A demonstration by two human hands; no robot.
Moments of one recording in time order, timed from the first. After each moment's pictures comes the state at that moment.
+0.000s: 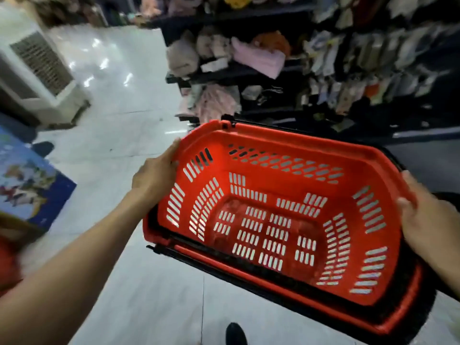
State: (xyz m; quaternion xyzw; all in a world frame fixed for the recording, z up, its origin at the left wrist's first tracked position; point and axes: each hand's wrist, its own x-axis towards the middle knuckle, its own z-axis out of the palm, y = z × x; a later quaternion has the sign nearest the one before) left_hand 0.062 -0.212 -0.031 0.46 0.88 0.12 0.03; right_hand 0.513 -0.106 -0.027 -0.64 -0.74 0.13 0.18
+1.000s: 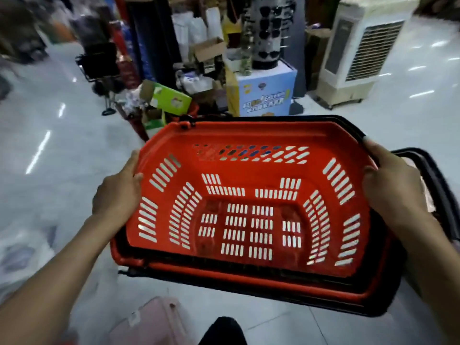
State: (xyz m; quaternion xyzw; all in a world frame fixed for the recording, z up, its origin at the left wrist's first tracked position) left_hand -0.091 -0.521 0.009 -0.26 0.95 0.12 -0.10; right_hand -0.156 -0.092 0.063 -0.09 -0.95 0.28 0.08
